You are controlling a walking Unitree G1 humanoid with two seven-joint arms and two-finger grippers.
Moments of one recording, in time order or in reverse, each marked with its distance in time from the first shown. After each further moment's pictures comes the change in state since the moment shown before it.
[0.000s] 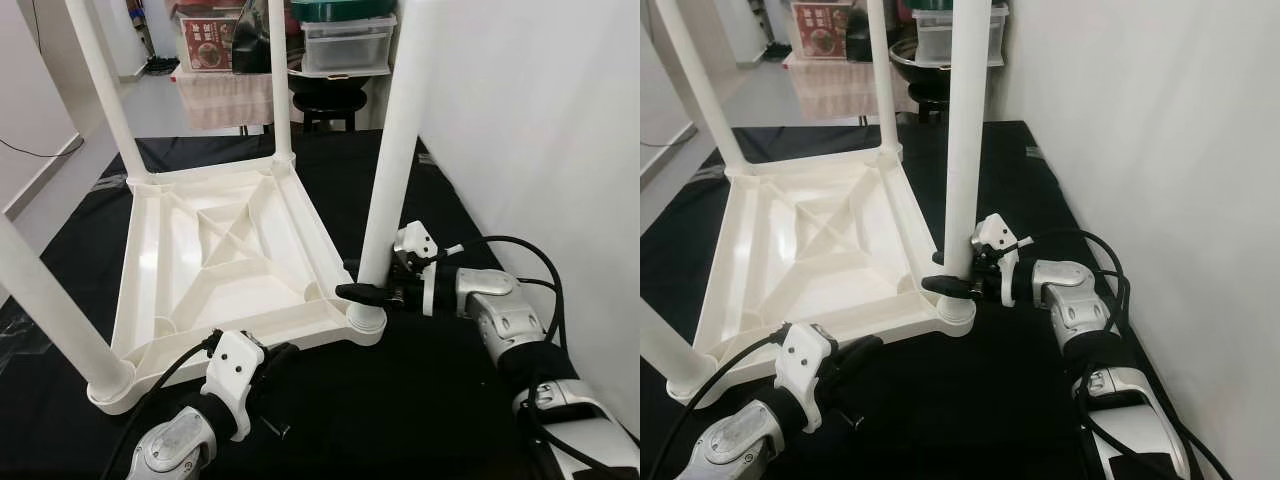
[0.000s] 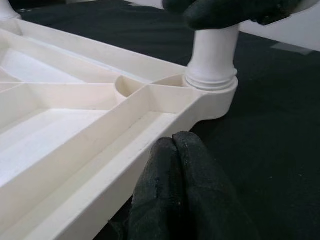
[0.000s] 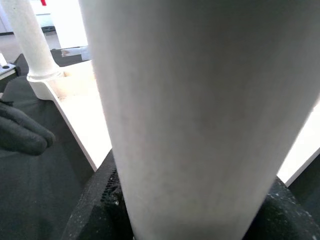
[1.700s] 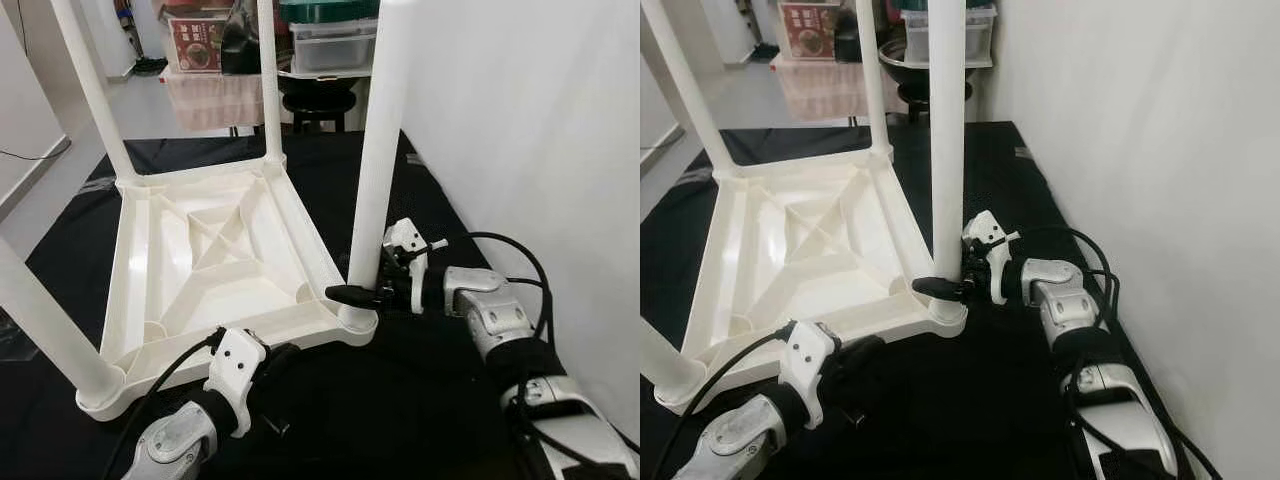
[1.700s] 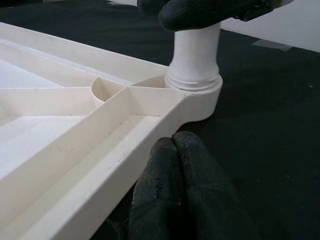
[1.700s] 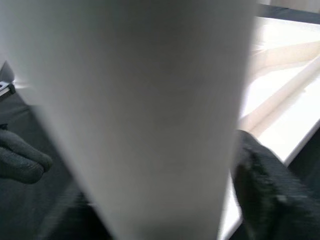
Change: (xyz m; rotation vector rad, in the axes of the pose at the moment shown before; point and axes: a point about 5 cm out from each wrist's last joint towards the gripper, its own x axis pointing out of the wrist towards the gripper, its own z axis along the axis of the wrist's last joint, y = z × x) left arm 0.007 0.003 -0.005 -0.001 0.014 -0.042; right arm 0.018 -0.003 0.002 0.082 0.047 0.000
